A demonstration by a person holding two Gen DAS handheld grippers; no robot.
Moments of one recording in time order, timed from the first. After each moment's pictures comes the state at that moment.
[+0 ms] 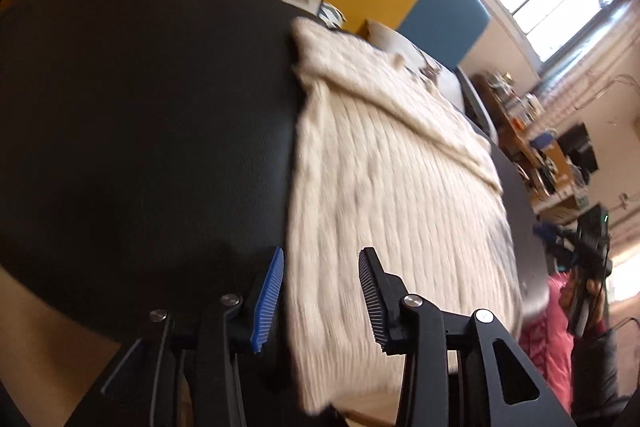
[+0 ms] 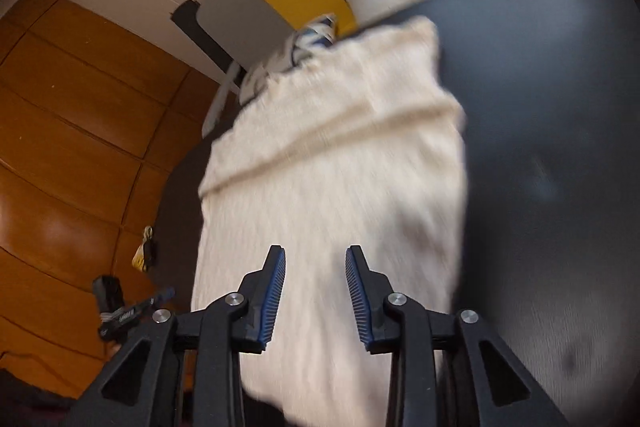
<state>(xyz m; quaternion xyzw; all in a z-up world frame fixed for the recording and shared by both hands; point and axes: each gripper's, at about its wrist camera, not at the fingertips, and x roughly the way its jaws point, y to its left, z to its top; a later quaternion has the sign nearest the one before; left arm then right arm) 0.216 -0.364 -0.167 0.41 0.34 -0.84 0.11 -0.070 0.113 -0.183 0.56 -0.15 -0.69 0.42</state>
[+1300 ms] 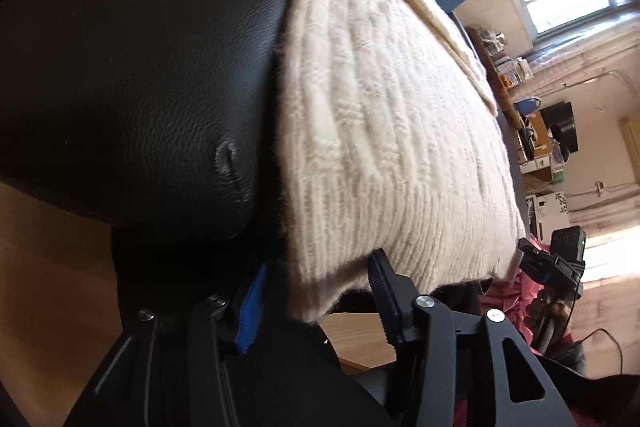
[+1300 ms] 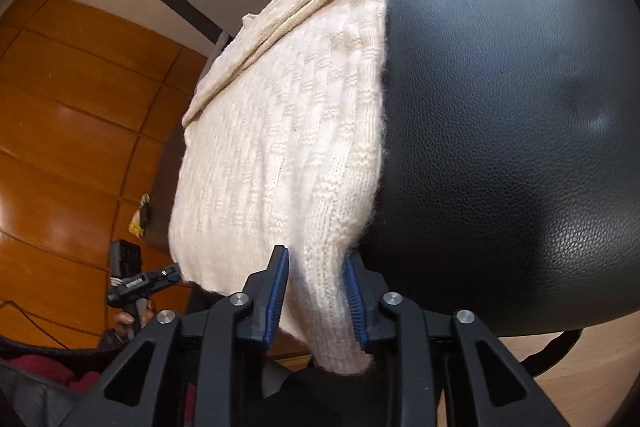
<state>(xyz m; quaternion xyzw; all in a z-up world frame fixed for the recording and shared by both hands) 0.240 -0.313 -0.257 0.47 0.40 -0.79 0.04 -0.007 0.140 -0.251 0.59 -0.17 -0.66 0.43</state>
